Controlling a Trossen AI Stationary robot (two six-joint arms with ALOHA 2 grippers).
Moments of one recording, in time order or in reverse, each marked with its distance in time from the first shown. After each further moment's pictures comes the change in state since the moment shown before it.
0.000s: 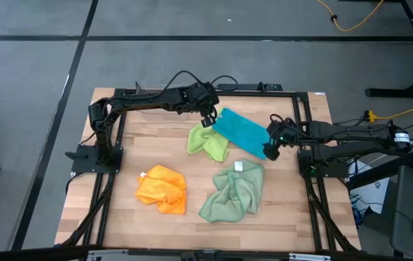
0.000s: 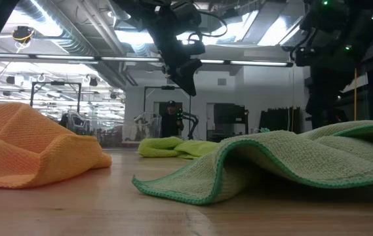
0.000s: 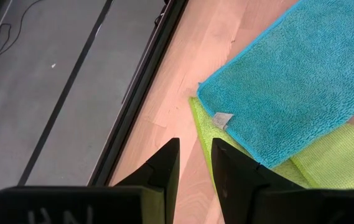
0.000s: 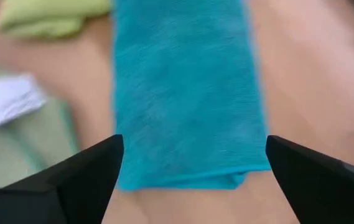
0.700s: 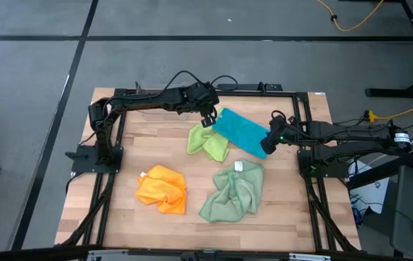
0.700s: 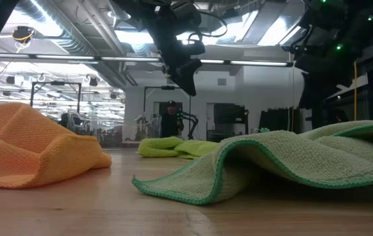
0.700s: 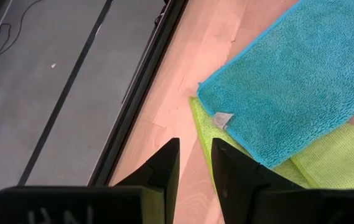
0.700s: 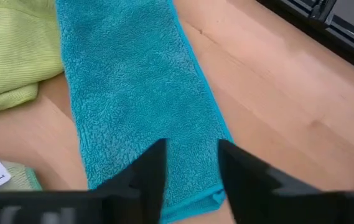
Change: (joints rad) left arm 0.000 0.000 0.000 0.000 0.000 0.000; right arm -0.016 0.000 0.019 0.009 0.182 0.223
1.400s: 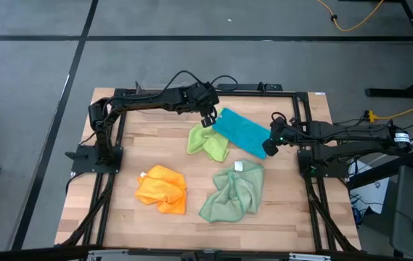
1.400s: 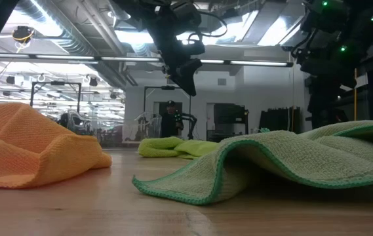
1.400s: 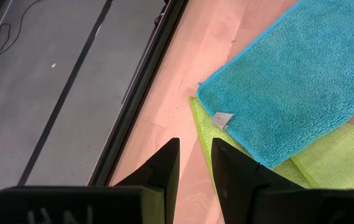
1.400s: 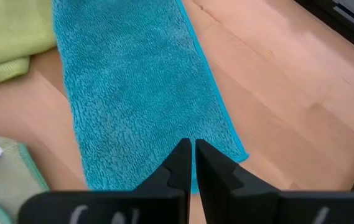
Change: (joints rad) left arm 0.000 0.000 0.000 0.000 0.000 -0.001; right arm 0.000 0.000 0.000 -0.060 -0.038 0.002
